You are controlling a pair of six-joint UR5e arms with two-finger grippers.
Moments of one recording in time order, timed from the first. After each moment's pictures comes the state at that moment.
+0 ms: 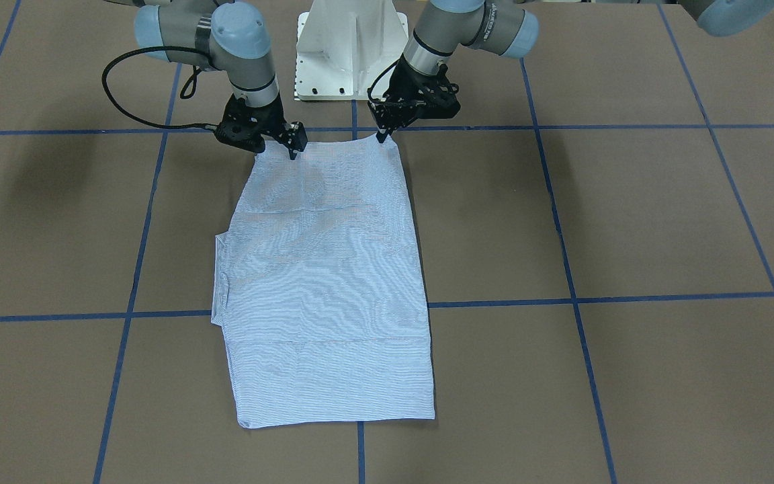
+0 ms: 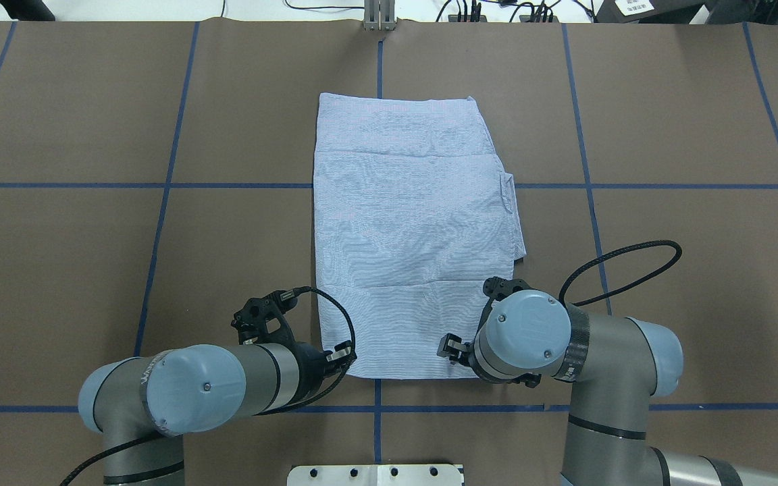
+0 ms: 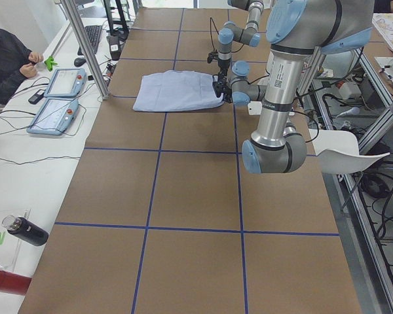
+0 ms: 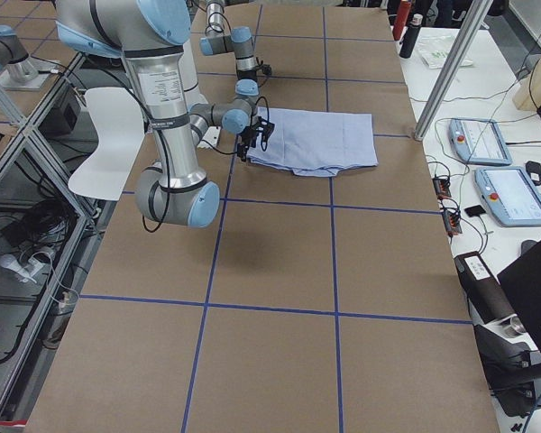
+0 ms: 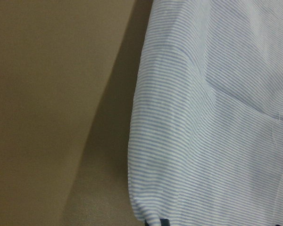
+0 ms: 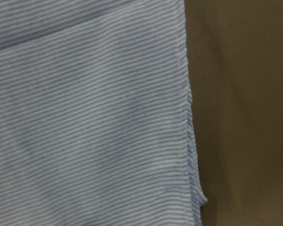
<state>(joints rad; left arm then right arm) -0.20 -1.98 -1.86 -2.06 -1.57 -1.85 0.29 -1.21 1.89 -1.53 1.79 1.70</state>
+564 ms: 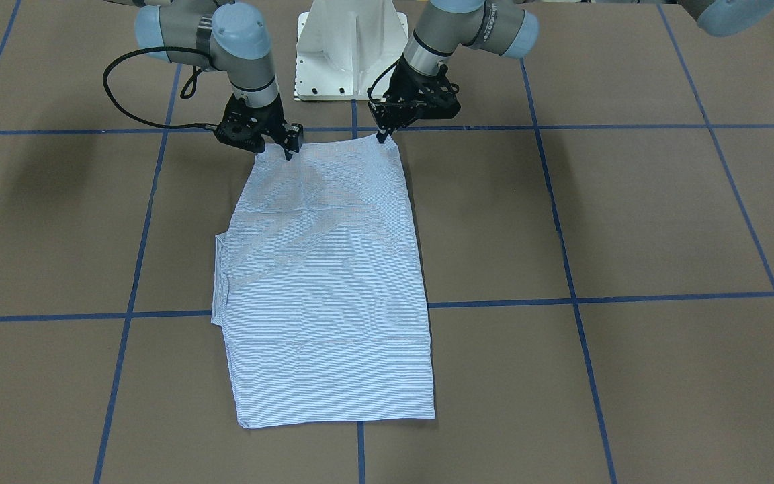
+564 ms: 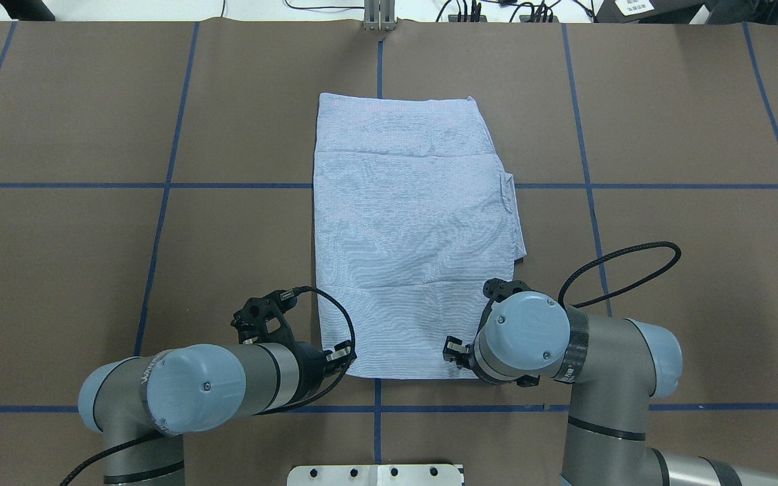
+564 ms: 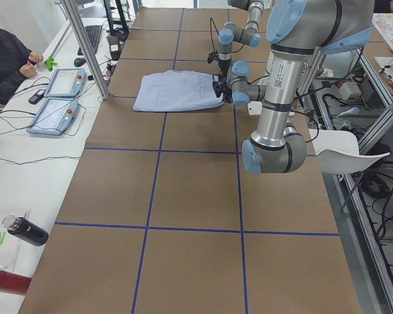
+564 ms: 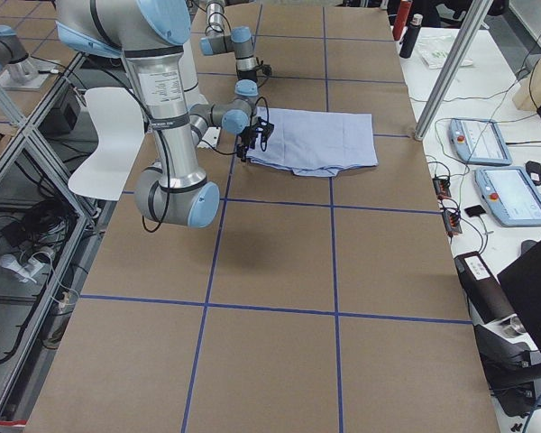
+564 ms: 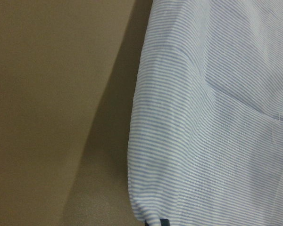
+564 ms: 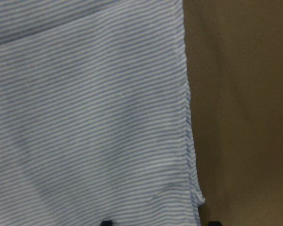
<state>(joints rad) -0.20 -1.98 -1.86 -2.06 -1.57 -1.85 0.29 -1.21 1.88 -1.53 1.79 1.71</state>
